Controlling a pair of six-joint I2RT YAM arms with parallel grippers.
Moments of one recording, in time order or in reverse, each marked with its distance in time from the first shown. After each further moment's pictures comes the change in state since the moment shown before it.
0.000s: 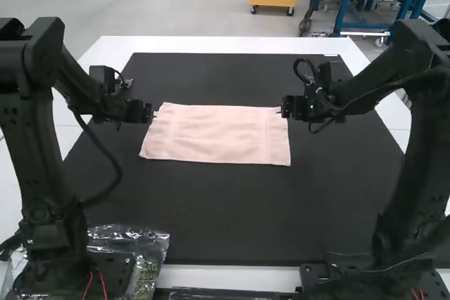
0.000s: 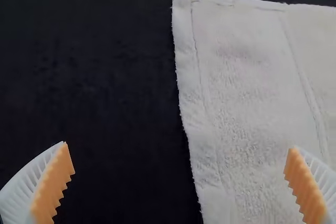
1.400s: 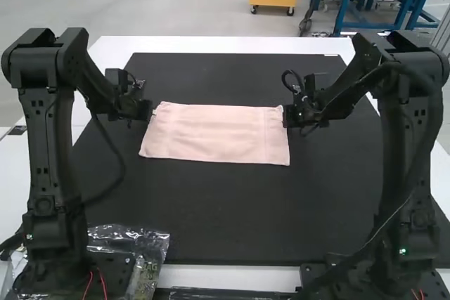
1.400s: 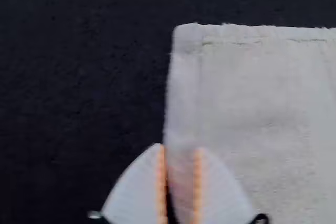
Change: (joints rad) left arm -0.036 0.254 0.225 0.058 -0.009 0.060; right arm 0.011 0.307 0.206 0.066 0.042 -0.091
